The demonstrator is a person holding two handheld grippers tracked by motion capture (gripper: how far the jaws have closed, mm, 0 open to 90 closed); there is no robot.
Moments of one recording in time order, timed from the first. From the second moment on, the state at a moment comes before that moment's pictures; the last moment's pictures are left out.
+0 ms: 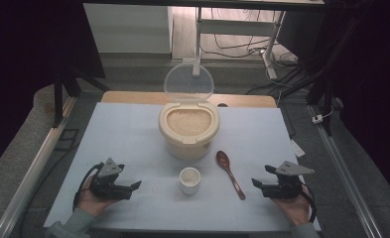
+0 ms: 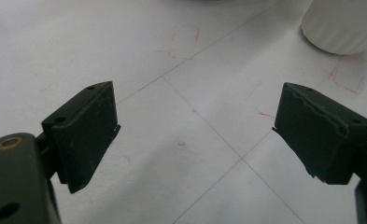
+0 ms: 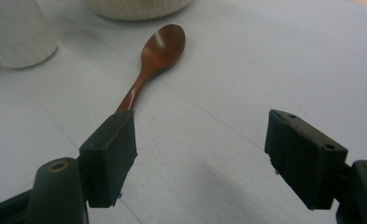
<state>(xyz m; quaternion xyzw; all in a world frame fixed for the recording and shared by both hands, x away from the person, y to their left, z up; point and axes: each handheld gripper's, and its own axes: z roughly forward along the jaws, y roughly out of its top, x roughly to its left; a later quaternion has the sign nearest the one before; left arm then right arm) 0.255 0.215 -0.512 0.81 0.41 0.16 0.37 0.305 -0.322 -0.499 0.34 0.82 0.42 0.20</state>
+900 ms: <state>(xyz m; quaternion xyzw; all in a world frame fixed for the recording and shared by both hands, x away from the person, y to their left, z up) 0.254 0.217 -0.514 0.81 0.42 0.16 0.38 0.297 -0.292 -0.459 0.36 0.83 0.37 0.19</state>
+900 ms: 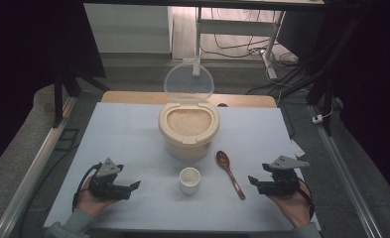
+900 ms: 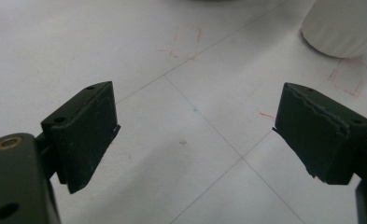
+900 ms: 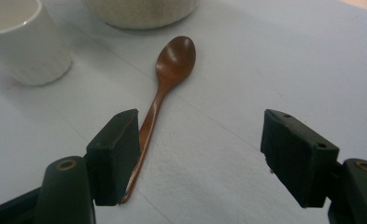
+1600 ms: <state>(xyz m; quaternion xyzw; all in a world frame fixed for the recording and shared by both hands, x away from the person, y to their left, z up) 0.255 0.214 -0.516 0.81 0.42 0.16 0.37 0.319 -0.225 -0.459 0.38 0.89 0.24 0.12</state>
